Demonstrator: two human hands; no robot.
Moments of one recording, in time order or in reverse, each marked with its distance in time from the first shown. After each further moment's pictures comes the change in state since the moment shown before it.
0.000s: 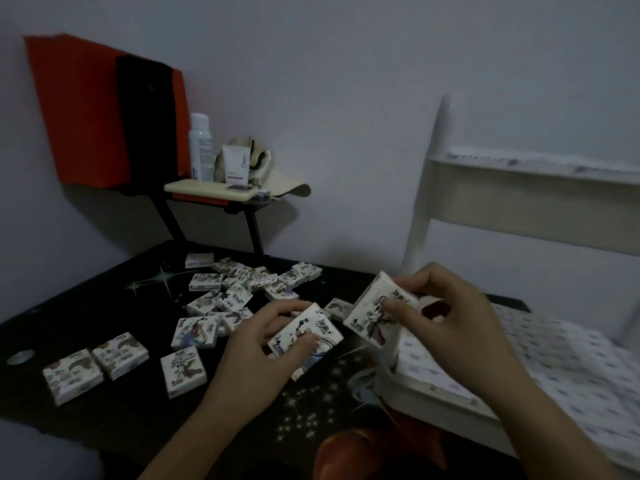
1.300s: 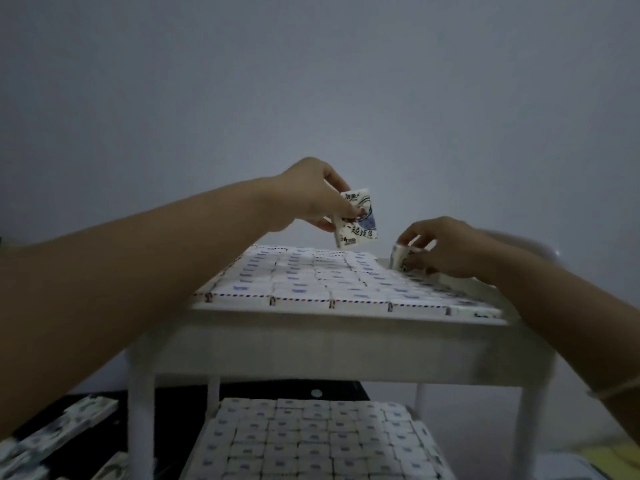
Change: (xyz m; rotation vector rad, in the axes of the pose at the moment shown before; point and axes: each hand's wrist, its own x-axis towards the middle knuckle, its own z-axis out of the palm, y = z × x) left_hand 0.245 0.297 0.207 0.030 -0.456 0.227; right_hand 0.143 0.034 -0.310 -0.740 0.023 0.341
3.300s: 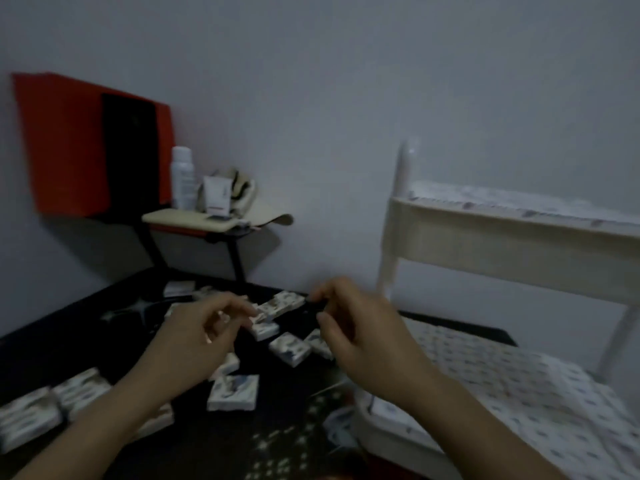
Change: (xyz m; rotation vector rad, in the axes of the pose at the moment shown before) left_hand -0.341 -0.235 -0.121 0.381 0.421 -0.181; right_hand -0.158 -0.213 0.233 0.499 -0.131 -0.731
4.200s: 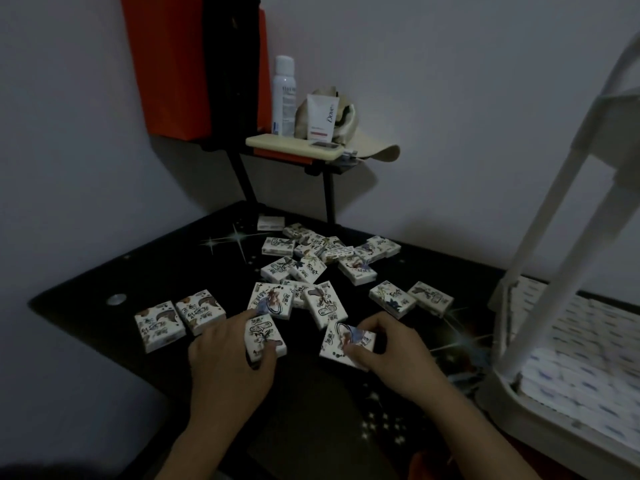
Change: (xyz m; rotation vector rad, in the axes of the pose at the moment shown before) left_hand -0.101 -0.130 0.024 0.488 0.248 -0.471; right_hand -0.006 0.046 0.172 0.187 -0.317 0.523
